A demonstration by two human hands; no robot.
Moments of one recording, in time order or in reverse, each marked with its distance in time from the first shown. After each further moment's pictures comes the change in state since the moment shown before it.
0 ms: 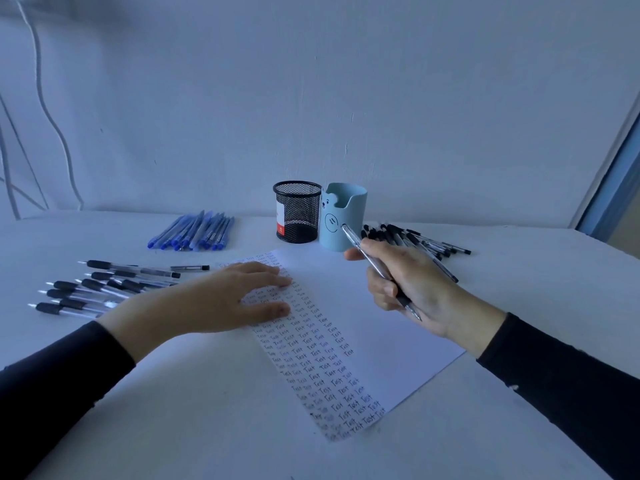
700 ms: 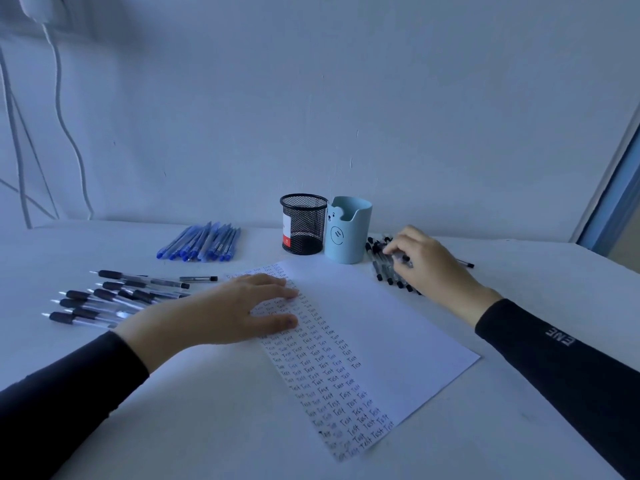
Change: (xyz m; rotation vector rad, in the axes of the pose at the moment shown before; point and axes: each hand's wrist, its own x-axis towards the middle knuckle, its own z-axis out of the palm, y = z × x) left_hand 0.000 0.001 0.000 0.025 -0.006 -0.007; right_hand 0.060 0.022 -0.071 -1.261 0.312 -0.608
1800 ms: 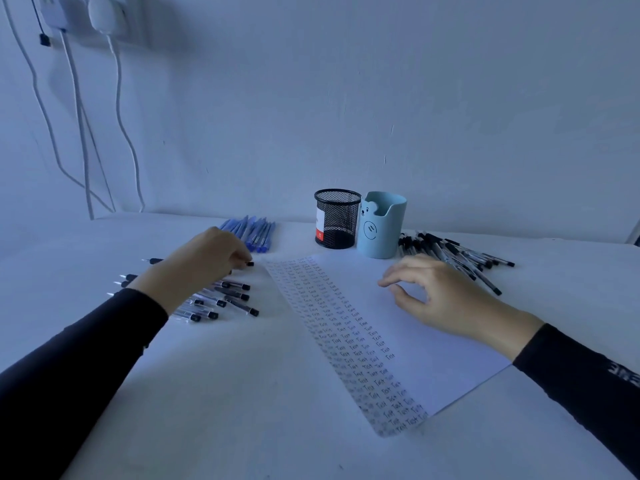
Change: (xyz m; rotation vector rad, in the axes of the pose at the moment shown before) left_hand 0.002 -0.086 -0.037 0.131 0.338 -0.341; right_hand -0.028 -0.048 0.003 0.227 -0.163 -0.163
